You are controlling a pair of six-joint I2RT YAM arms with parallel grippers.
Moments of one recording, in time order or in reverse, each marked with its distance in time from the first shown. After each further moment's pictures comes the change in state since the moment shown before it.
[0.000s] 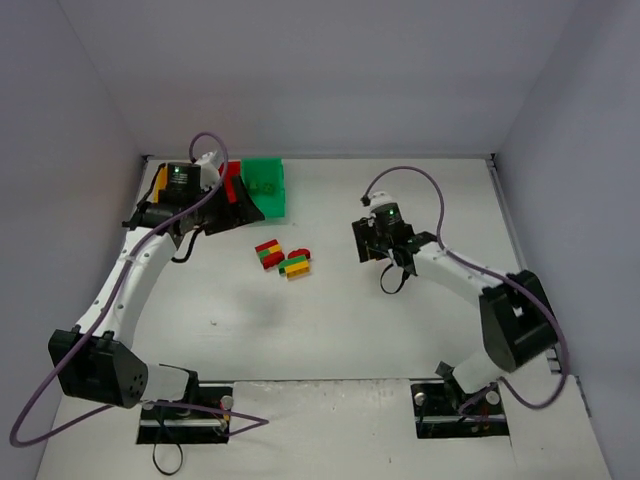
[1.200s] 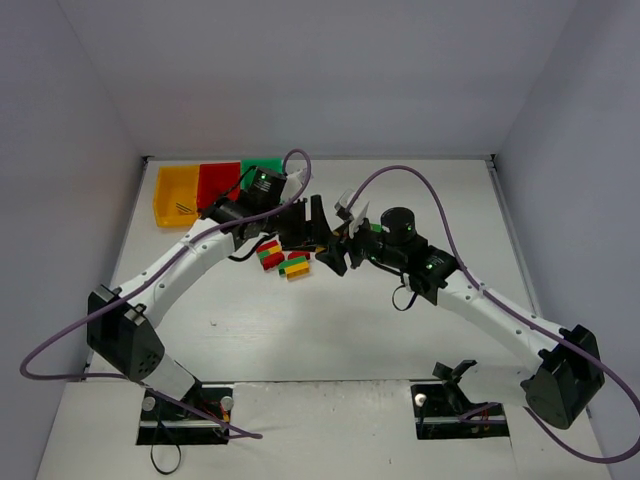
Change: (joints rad) left arm -0.428 0.205 0.164 0.040 0.159 -0.195; right arm 0.241 -0.406 -0.031 0.167 -0.508 -0.225
